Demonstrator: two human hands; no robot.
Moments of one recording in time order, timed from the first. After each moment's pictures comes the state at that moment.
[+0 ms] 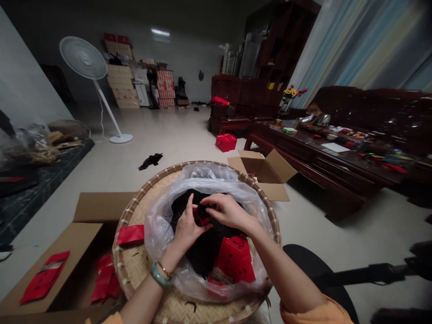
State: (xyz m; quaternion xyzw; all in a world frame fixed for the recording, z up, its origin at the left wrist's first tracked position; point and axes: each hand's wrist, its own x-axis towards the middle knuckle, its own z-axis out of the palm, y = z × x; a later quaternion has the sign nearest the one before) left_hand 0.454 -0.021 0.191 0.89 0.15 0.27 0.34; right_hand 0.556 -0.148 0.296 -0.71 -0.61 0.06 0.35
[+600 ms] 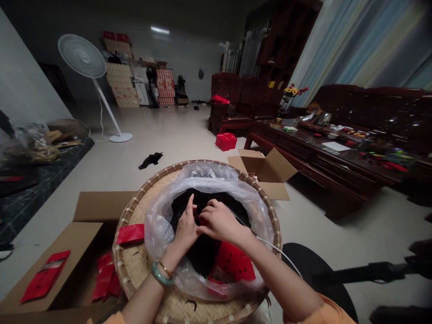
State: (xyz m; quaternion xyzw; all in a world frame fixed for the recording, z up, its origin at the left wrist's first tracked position) left_hand 0.452 -0.017 0.179 0.88 0.14 0.27 0.36; right_hand 0.540 -0.146 0.265 -0.75 -0.64 -0.02 0.17
